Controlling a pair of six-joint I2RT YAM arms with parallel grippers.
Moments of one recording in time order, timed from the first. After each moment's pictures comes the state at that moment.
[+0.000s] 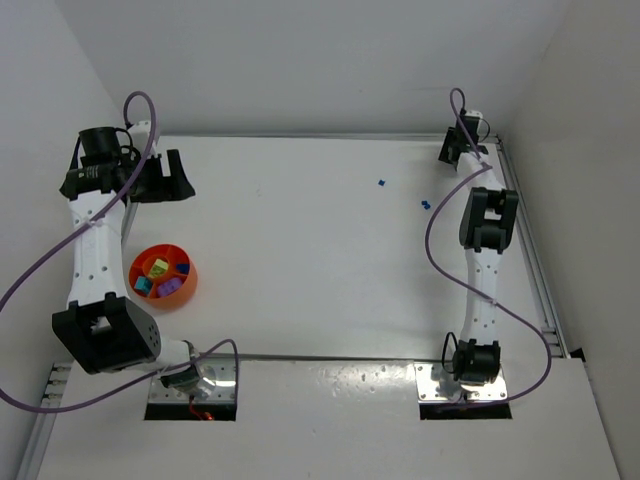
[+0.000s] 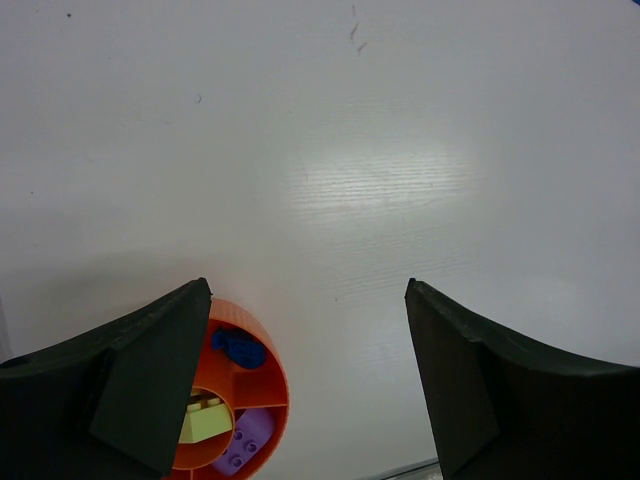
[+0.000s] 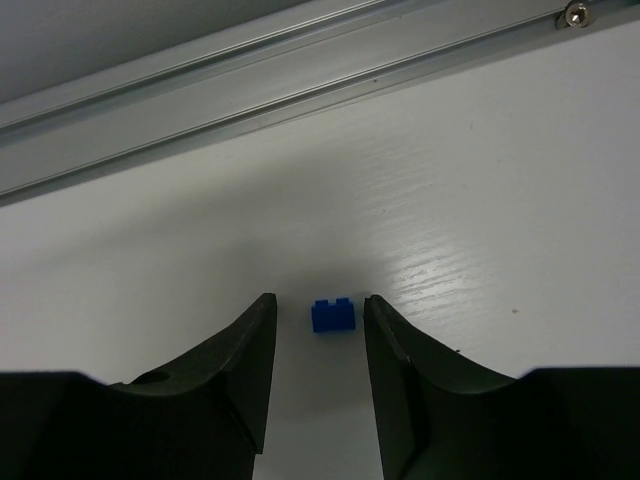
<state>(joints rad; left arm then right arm) 0.30 1.39 1.49 -0.89 0.45 0.13 -0.13 2.71 2.31 -0.26 0.15 0.13</state>
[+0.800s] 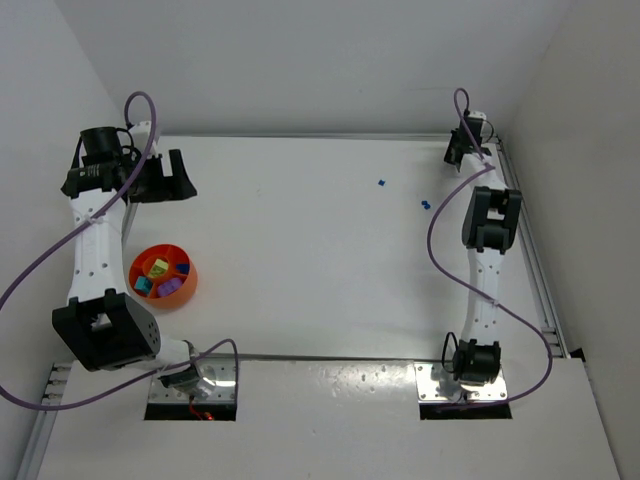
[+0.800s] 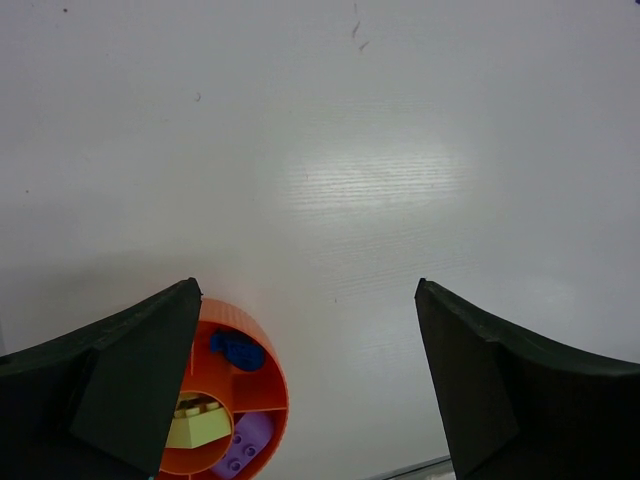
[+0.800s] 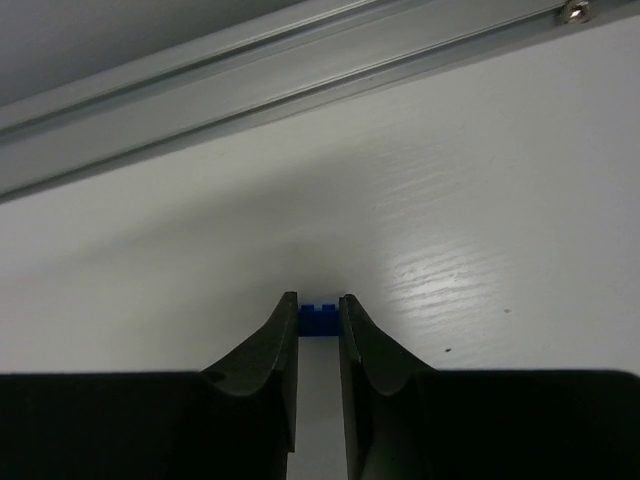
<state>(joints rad) 0.30 1.41 1.49 -0.89 0.44 0.12 -0.14 2.70 2.28 -0.23 0.14 0.14</state>
